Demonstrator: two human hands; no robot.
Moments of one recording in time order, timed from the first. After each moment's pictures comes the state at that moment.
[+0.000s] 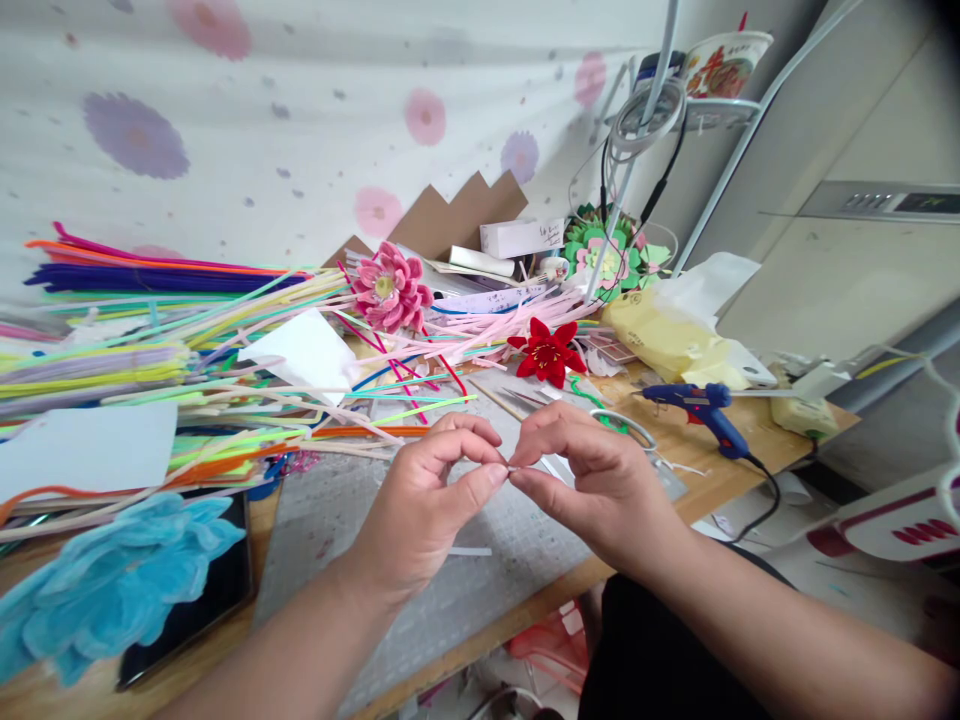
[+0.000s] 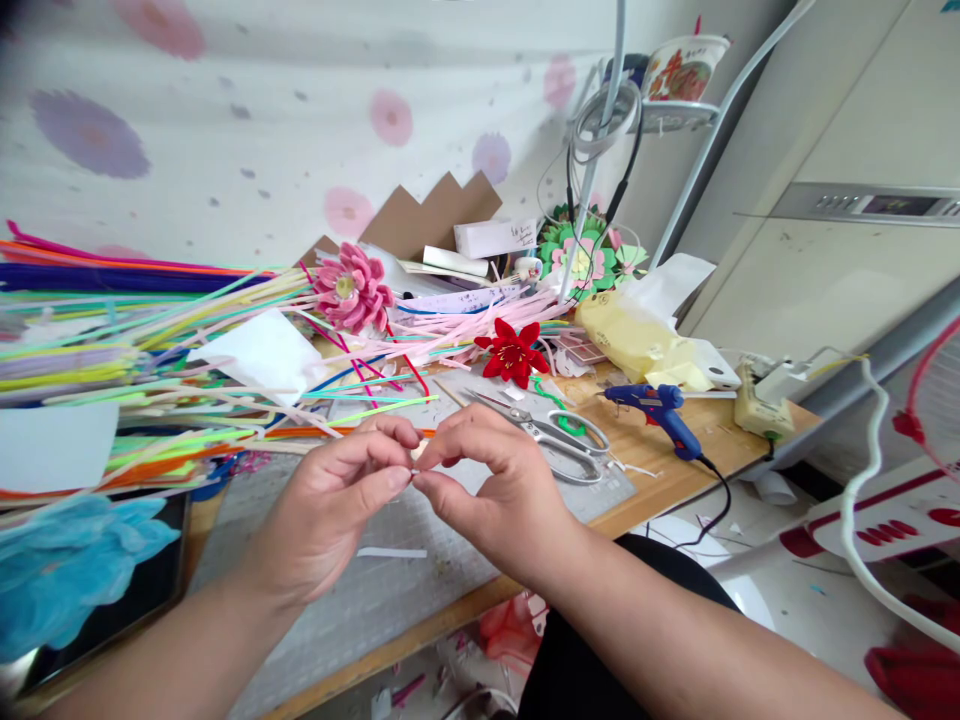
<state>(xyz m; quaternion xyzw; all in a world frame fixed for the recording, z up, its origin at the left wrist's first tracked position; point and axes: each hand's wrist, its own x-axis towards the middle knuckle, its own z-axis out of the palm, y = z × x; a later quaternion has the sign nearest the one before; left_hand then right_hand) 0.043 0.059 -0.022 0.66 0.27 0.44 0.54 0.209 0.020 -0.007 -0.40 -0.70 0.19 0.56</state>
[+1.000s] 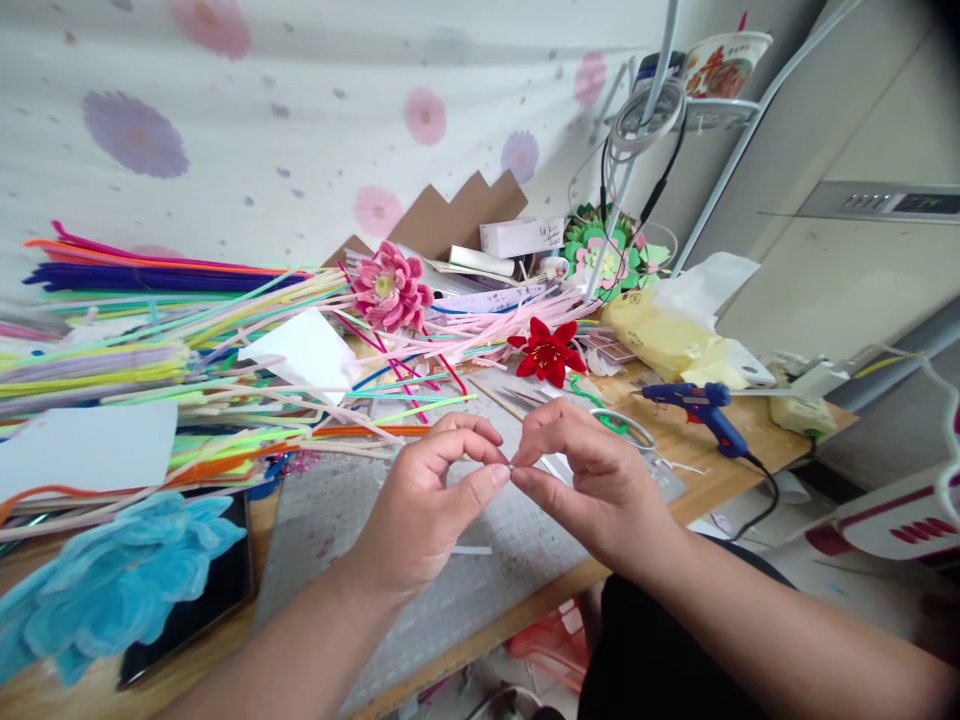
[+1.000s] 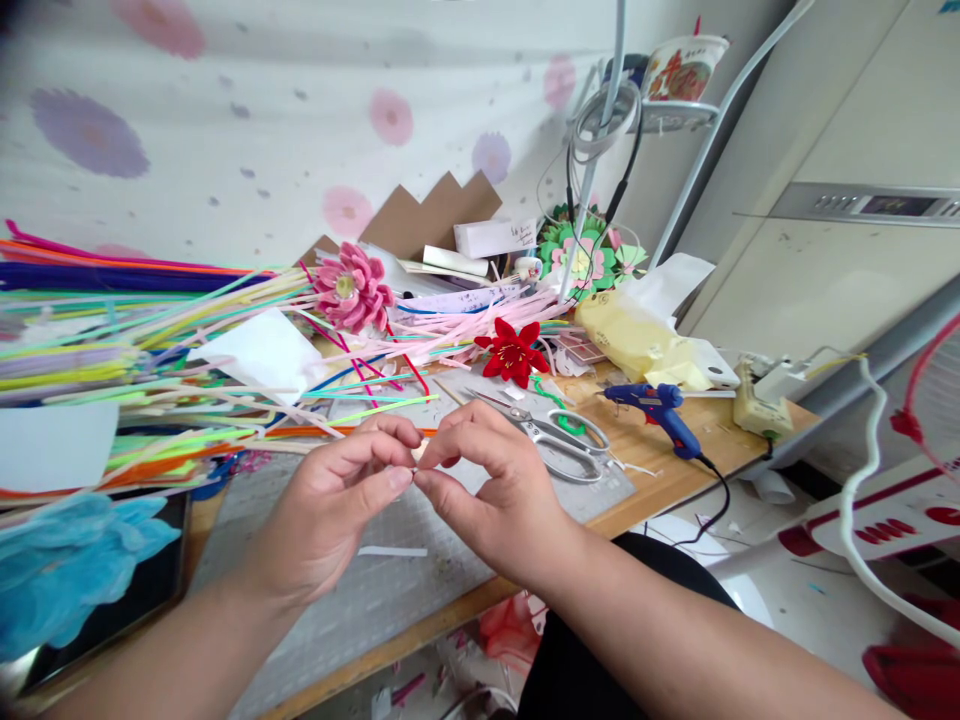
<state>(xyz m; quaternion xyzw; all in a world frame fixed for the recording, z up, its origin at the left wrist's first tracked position) 0.043 0.061 -0.026 0.68 0.27 0.45 0.51 0.209 0.019 -0.010 -0.39 -0.72 0.18 0.55</state>
